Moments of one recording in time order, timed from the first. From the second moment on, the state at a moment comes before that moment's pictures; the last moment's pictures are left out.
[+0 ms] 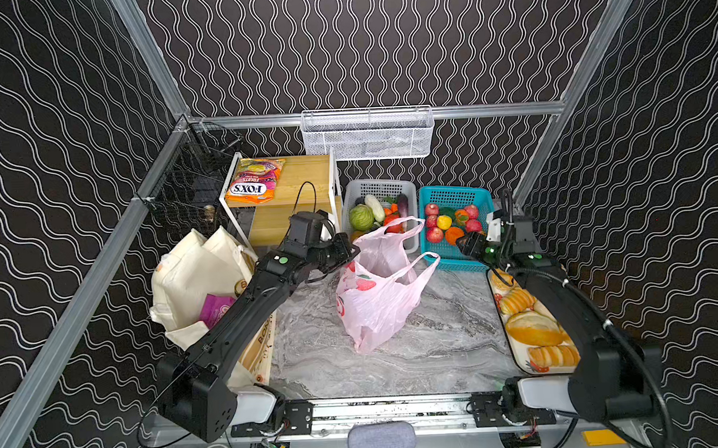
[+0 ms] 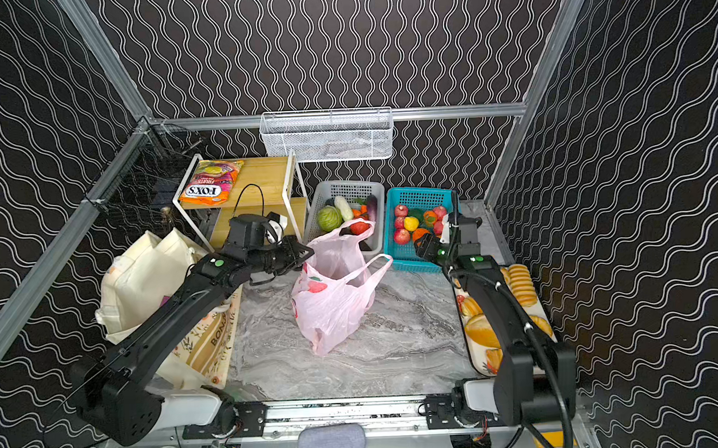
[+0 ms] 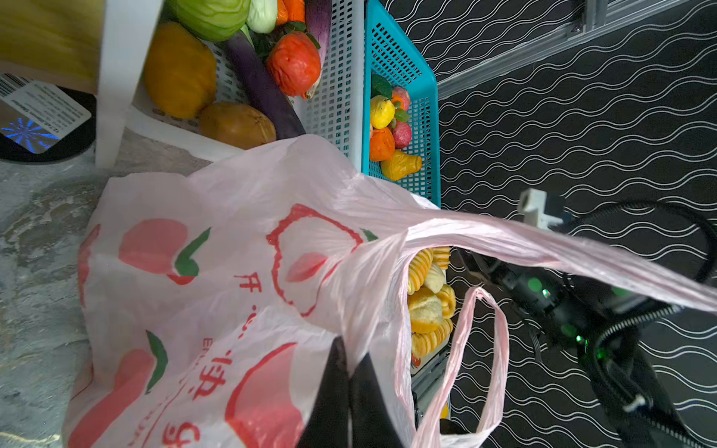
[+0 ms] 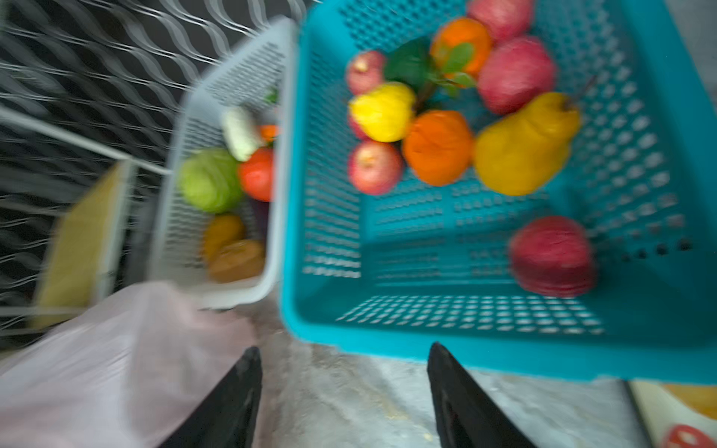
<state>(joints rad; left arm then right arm) -0.44 1.35 1.23 -0.48 0.38 -0.83 0.05 1.43 1.10 -0.40 -0.24 0.50</state>
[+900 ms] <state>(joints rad) -0.44 1.34 1.19 -0.44 0.41 -0.86 -0.03 2.03 1.49 -0.41 0.09 0.62</state>
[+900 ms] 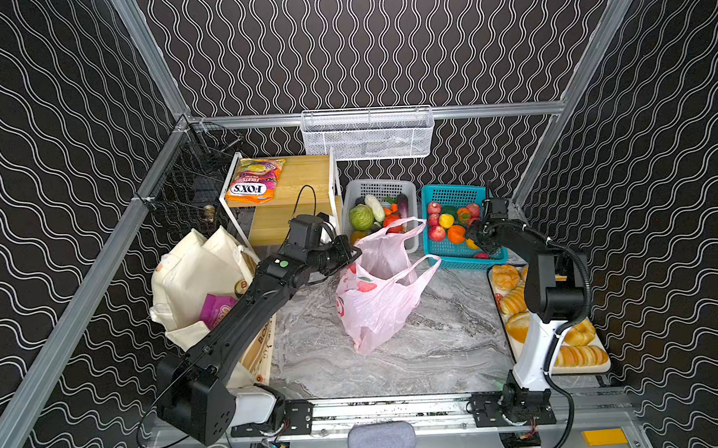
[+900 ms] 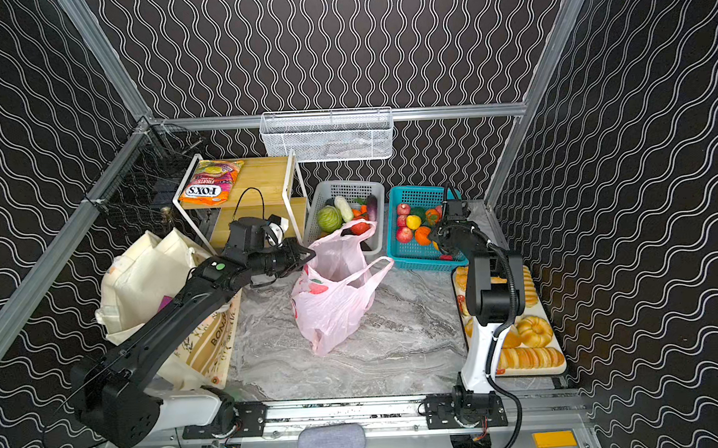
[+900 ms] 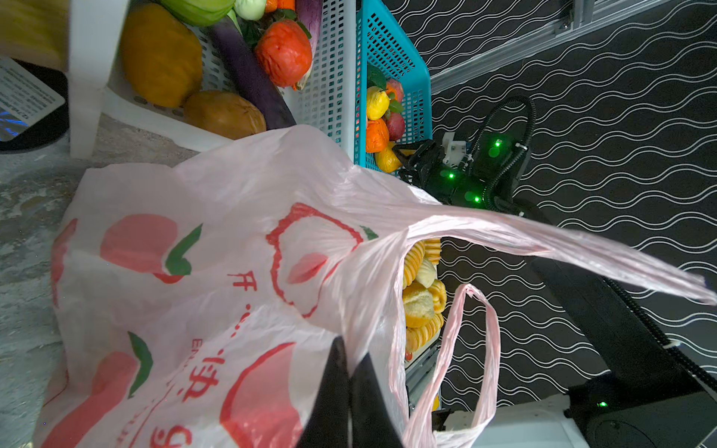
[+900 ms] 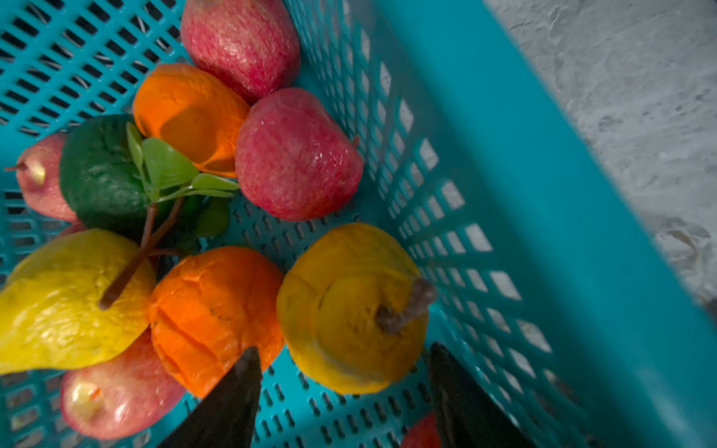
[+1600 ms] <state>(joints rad) -0.44 1.31 1.18 -0.43 0.41 -0.86 -0.03 1.97 1.46 -0.29 0.12 0.52</state>
